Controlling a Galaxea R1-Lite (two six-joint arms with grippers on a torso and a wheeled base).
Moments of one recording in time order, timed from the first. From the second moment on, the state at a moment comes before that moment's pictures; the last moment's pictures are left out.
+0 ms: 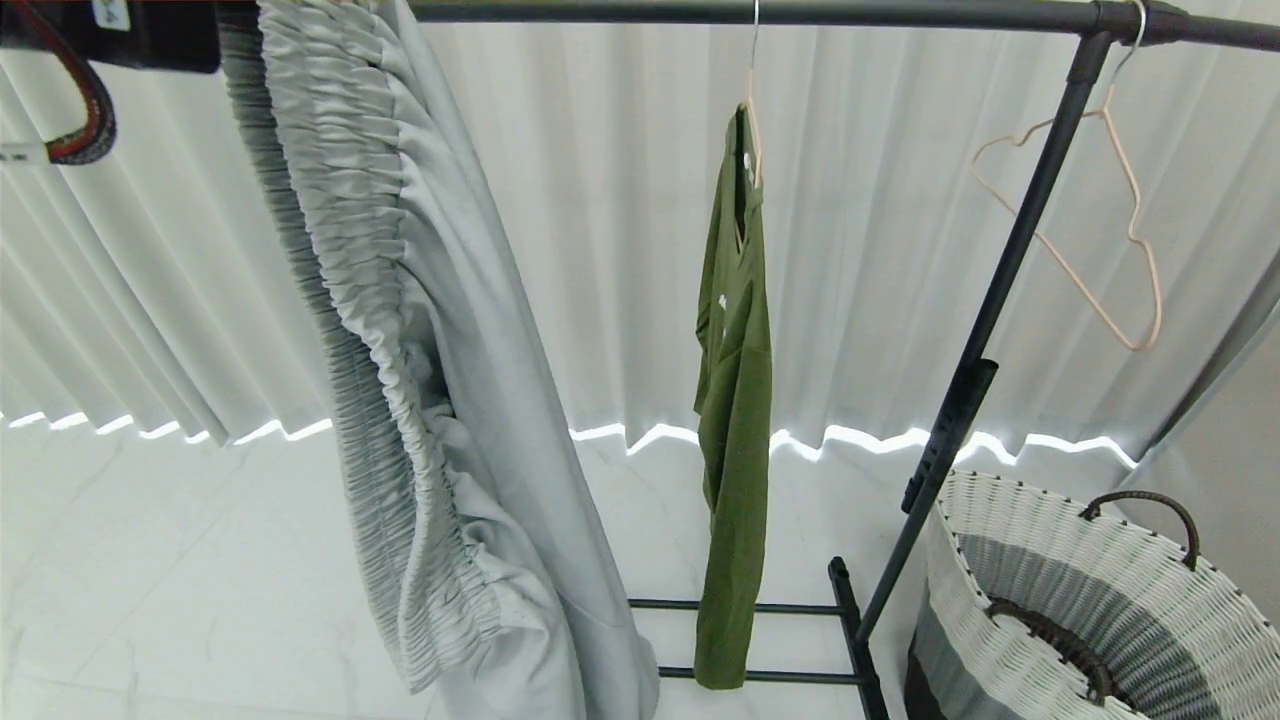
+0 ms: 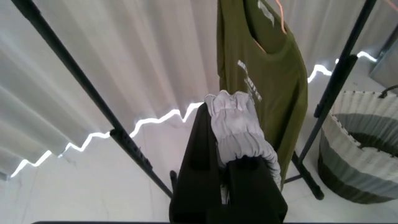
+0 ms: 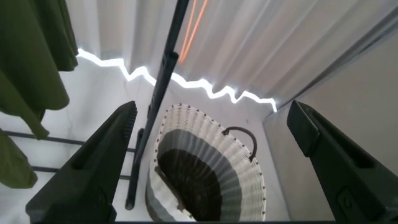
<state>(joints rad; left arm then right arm) -0.93 1.38 -1.75 0.51 0.60 0.14 0.33 0.96 -0.97 0.15 -0.37 -0.22</state>
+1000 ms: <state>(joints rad) -0.92 1.34 -1.67 0.51 0.60 0.21 0.13 1.04 -0.96 0.15 -0.12 -0.25</state>
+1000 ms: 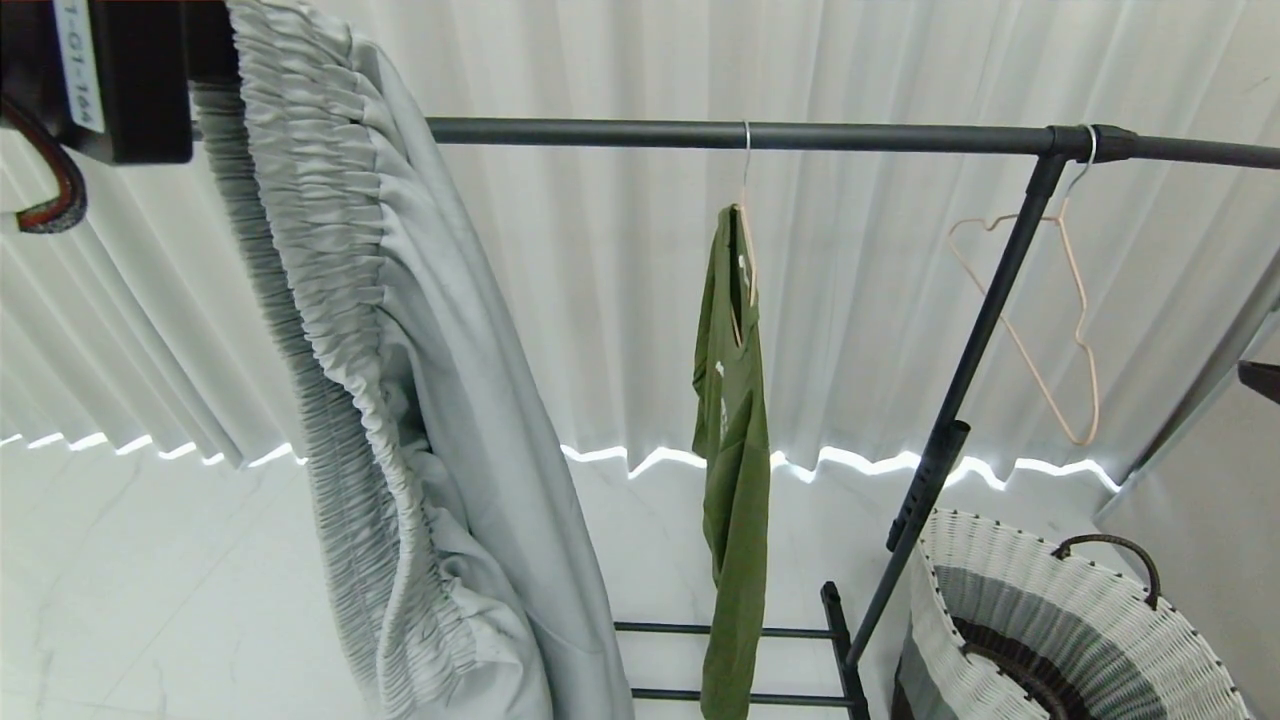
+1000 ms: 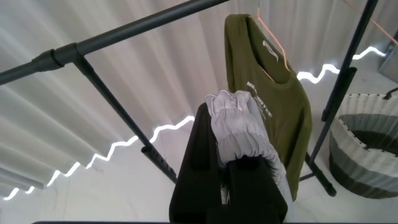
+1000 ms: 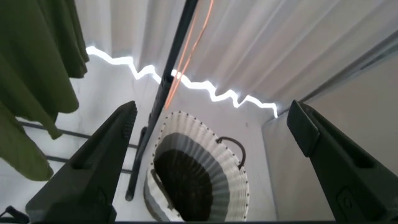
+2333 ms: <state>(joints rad) -0.90 1.33 -1.63 0.51 0.60 0.21 0.06 1.46 -1.08 0.10 -0.14 0.07</state>
